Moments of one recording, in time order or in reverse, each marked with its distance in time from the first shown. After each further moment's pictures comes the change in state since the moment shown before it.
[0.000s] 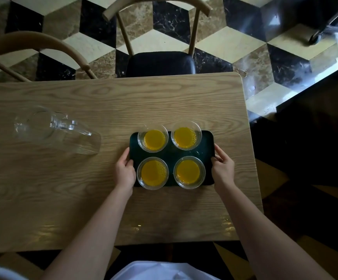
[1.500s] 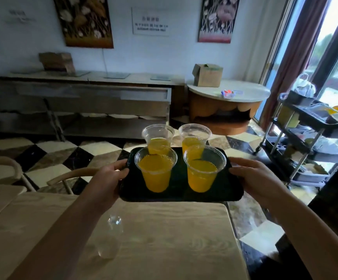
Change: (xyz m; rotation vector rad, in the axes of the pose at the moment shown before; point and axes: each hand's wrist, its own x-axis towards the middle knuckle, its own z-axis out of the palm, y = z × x) left_hand -0.223 0.317 -0.154 -0.281 -0.346 0.560; right_hand -0.223 -0.345 -0.084 -0.006 -0.525 -0.597
